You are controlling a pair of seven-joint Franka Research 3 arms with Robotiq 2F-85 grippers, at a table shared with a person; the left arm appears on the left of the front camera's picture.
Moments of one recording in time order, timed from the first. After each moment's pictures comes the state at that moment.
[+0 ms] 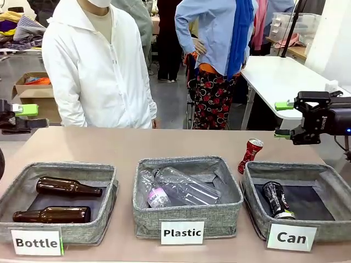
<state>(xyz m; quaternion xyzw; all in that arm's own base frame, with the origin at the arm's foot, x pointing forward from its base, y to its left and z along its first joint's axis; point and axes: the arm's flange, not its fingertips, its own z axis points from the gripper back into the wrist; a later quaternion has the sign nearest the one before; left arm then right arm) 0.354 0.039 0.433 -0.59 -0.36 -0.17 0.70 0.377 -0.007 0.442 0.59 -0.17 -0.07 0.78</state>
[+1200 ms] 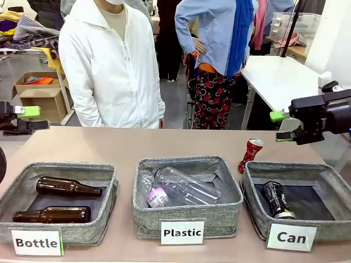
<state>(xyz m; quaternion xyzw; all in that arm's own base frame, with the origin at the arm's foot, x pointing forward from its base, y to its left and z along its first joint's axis) 0.355 0.038 0.431 -0.58 -0.36 -0.17 0.71 0.365 0.007 0.464 0.49 -0.18 0.04 0.85</state>
